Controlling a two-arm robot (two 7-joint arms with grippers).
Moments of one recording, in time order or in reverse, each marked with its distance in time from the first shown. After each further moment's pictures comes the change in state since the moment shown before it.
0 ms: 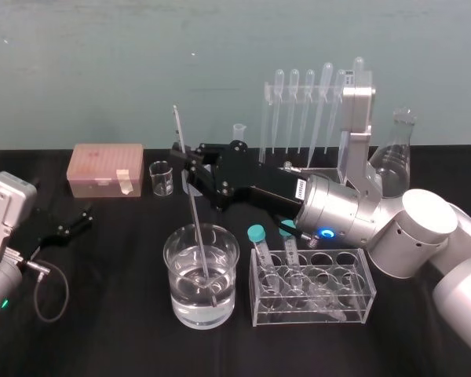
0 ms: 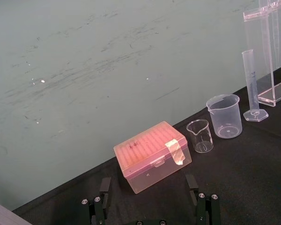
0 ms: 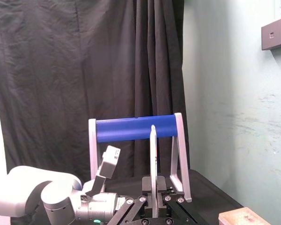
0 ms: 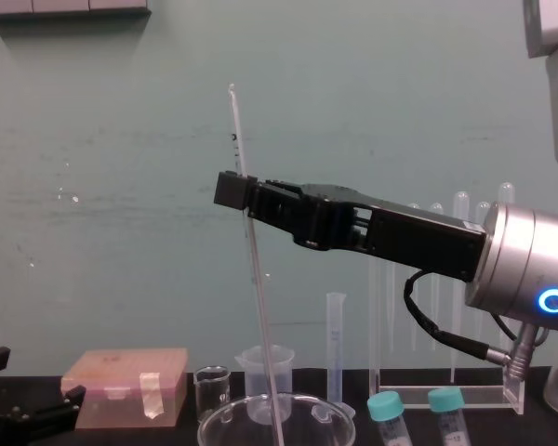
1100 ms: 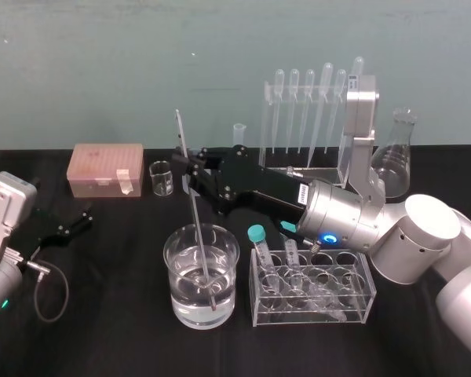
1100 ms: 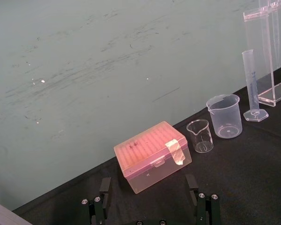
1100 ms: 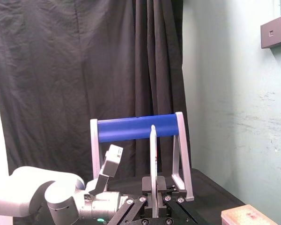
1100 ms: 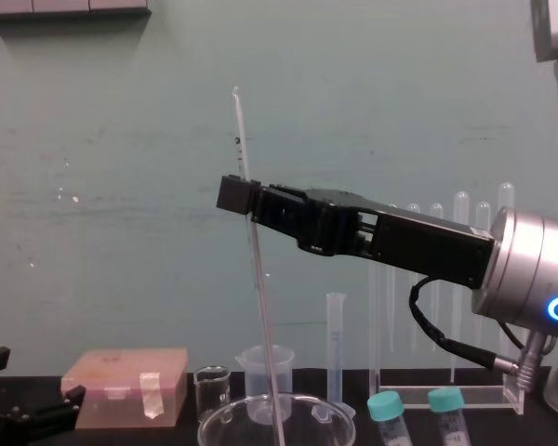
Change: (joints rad) left arm 0.000 0.000 0.000 0.000 0.000 0.000 0.000; right arm -0.021 0.010 0.005 -0.022 0.008 0.006 -0.005
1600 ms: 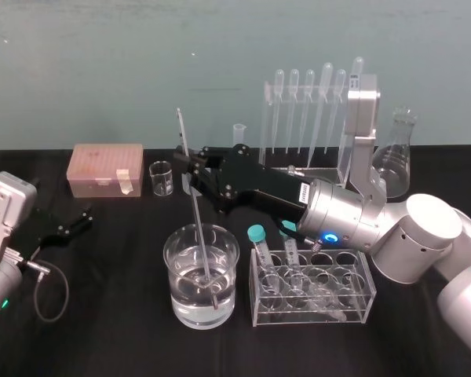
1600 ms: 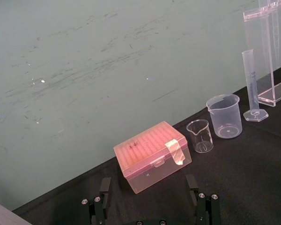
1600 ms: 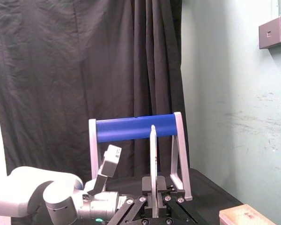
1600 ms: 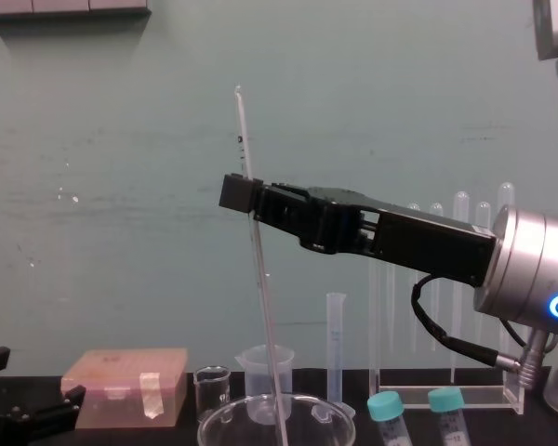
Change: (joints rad) left arm 0.000 0.000 0.000 0.000 0.000 0.000 0.000; right arm 0.000 0.003 0.001 -0.004 -0.001 0.001 -0.006
